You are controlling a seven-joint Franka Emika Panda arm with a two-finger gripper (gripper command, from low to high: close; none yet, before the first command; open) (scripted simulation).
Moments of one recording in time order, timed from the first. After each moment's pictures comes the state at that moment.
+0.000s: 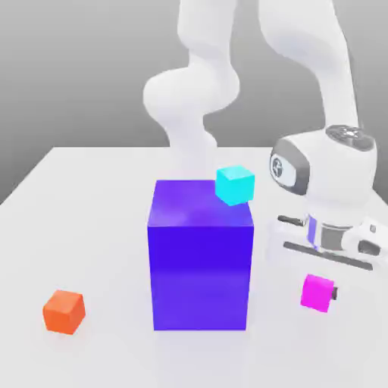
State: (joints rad) arm 0.82 0.15 -0.23 -2.67 0.10 2.81 -1.36
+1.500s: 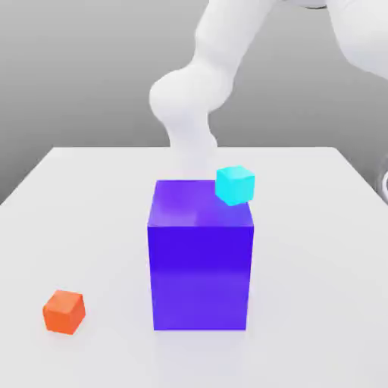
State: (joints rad) arm 1.05 0.52 -0.41 -2.03 0.29 2.40 -0.09
